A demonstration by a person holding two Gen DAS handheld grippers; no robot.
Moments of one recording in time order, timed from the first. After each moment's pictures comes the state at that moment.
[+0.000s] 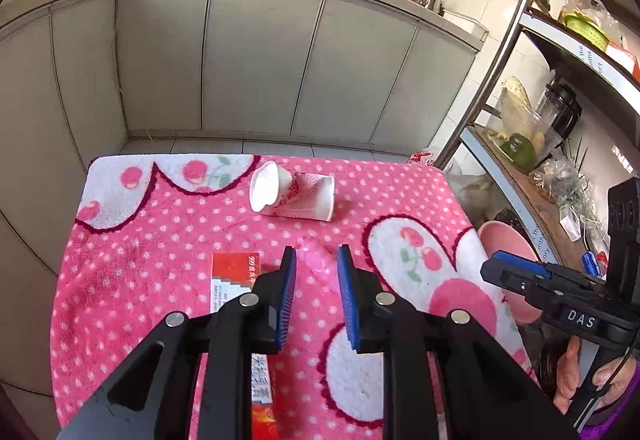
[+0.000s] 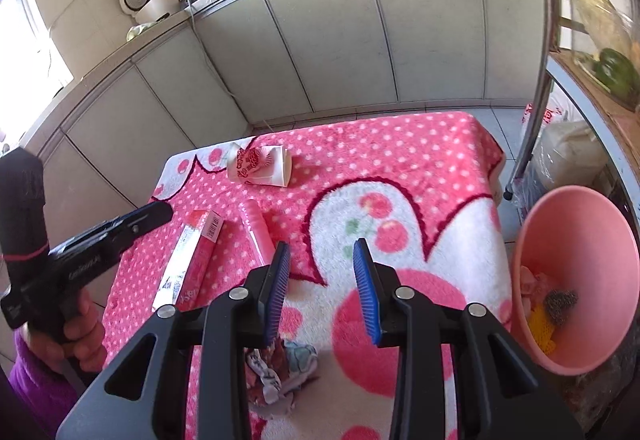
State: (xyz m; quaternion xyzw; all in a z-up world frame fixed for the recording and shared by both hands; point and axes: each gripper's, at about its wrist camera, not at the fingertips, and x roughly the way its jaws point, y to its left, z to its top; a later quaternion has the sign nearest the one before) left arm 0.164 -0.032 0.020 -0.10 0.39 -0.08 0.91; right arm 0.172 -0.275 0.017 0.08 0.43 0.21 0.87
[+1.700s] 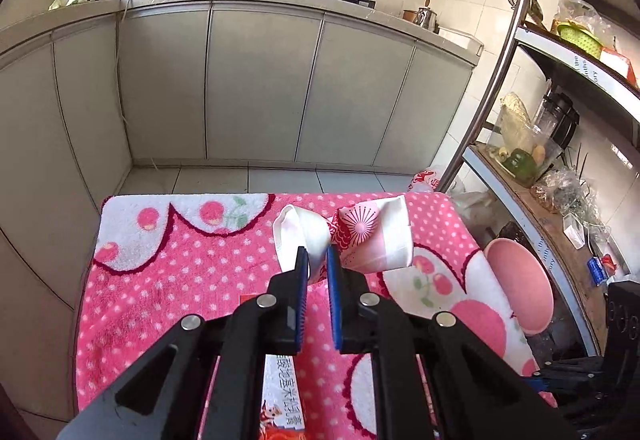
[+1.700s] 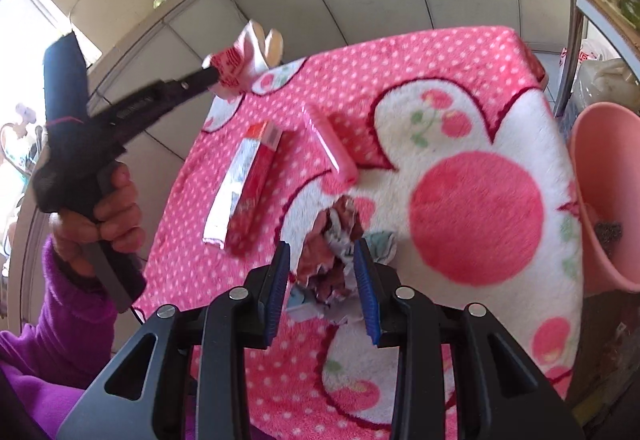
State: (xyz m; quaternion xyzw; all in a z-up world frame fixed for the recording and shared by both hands) left arm 0.157 -0.020 0.040 -0.07 0.35 -0.08 0.93; right arm 0.112 -0.255 -0.012 0.12 0.51 0.27 0.81
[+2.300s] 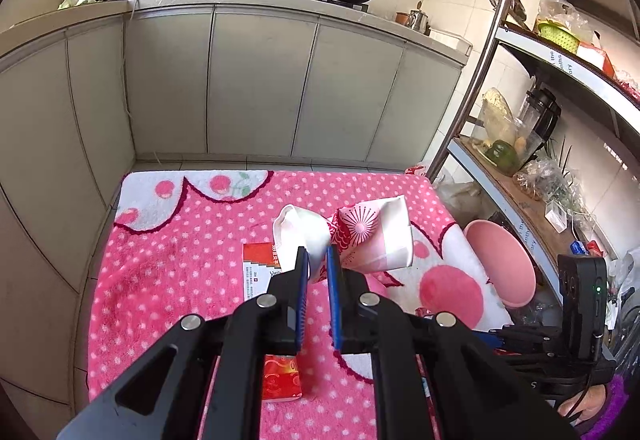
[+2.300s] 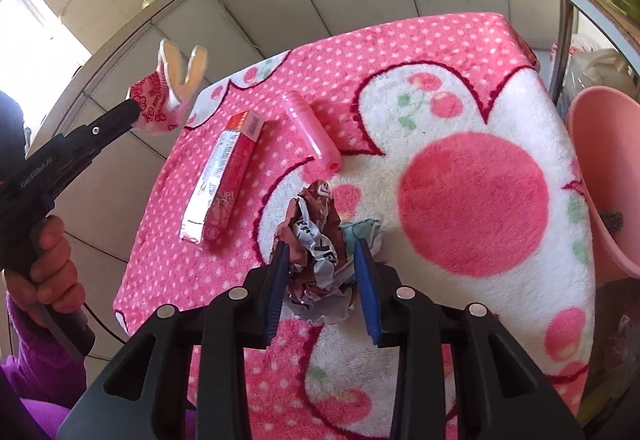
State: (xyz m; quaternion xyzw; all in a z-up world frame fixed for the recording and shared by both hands) left arm 0.091 -0.020 0.052 -0.08 0.35 -0.08 0.93; right arm 0.104 -0.251 -0.032 0.11 0.50 0.26 0.82
